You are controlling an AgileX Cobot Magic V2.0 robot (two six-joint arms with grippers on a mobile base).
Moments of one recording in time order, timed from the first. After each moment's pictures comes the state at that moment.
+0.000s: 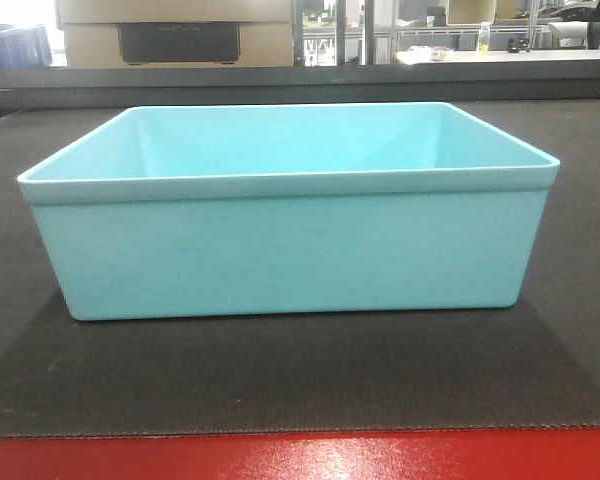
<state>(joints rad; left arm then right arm) 0.02 0.28 -0.42 -0.03 0.31 -0.01 -0.07 0.08 -0.42 0.06 0.35 -0.04</state>
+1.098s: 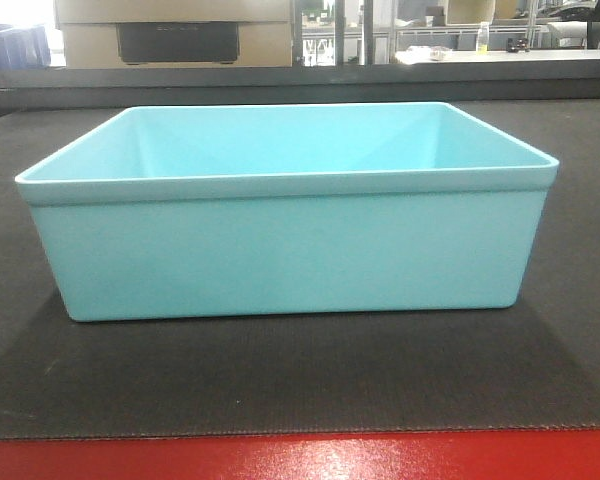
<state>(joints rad) 0.04 0.01 0.00 -0.06 0.03 0.03 -0.07 0.08 -0.42 0.06 0.35 -0.04</state>
